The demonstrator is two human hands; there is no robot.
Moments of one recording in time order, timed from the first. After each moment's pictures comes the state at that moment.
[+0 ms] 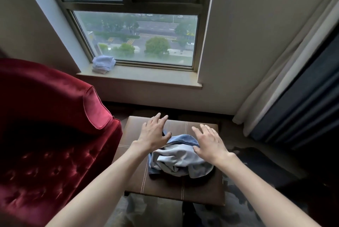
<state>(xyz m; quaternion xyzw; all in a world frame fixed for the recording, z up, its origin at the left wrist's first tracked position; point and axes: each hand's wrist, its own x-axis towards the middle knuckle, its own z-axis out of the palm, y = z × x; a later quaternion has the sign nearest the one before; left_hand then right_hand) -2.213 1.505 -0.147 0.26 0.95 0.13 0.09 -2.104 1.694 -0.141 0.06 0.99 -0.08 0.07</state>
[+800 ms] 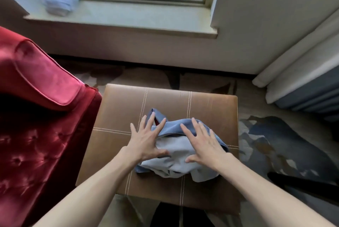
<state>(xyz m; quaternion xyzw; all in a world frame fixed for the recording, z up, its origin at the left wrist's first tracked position) -2.317 1.546 -0.412 0.29 0.92 -0.02 0.28 -2.227 1.752 -0.407 -0.02 0.96 -0.12 0.26</state>
